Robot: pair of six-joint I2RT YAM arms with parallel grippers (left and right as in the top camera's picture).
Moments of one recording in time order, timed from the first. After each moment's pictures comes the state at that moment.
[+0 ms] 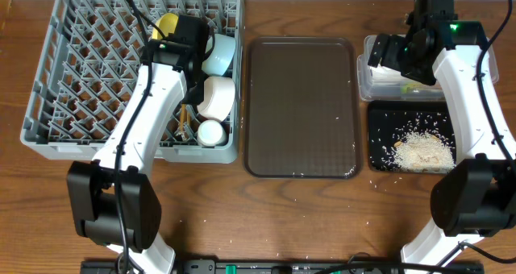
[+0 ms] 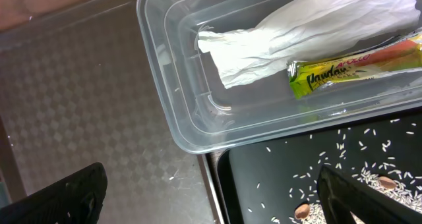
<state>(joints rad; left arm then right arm) -0.20 1.80 1.56 -1.12 -0.37 -0.21 0.01 1.88 1.76 -1.05 -0.03 0.36</state>
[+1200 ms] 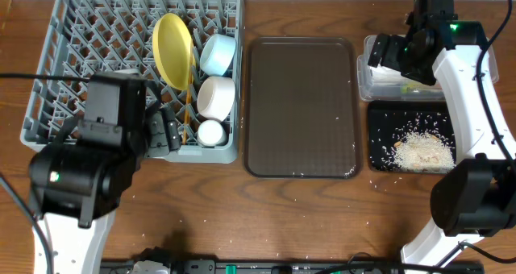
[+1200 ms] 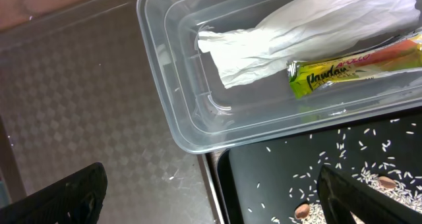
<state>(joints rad) -0.20 1.14 1.56 -1.41 -0.24 -0.31 0.01 1.88 1.76 -1.05 -0.03 0.36</state>
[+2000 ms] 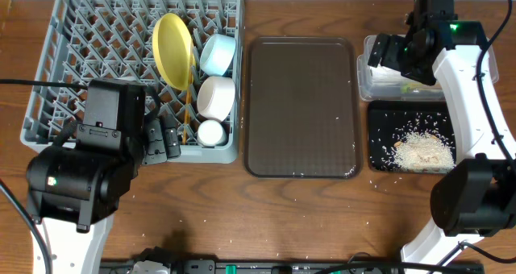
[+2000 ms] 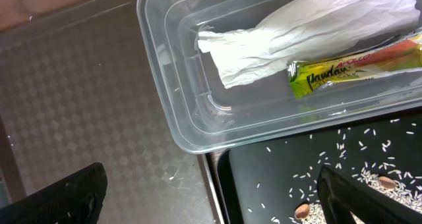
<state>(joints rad) -0.20 1.14 1.56 -1.46 -0.26 -0.31 0.01 1.88 1.76 -1.05 -0.03 0.36</state>
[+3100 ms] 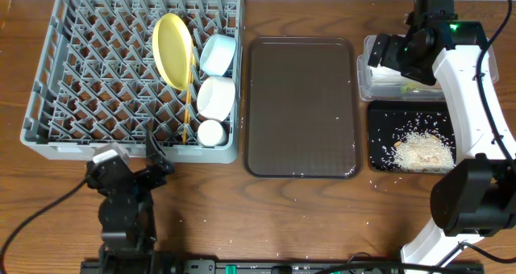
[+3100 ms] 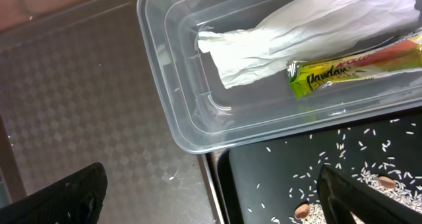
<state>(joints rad) 0.00 0.25 0.30 -0.22 -0.27 -0.27 0.01 1.88 1.76 -1.05 -0.03 0.36</state>
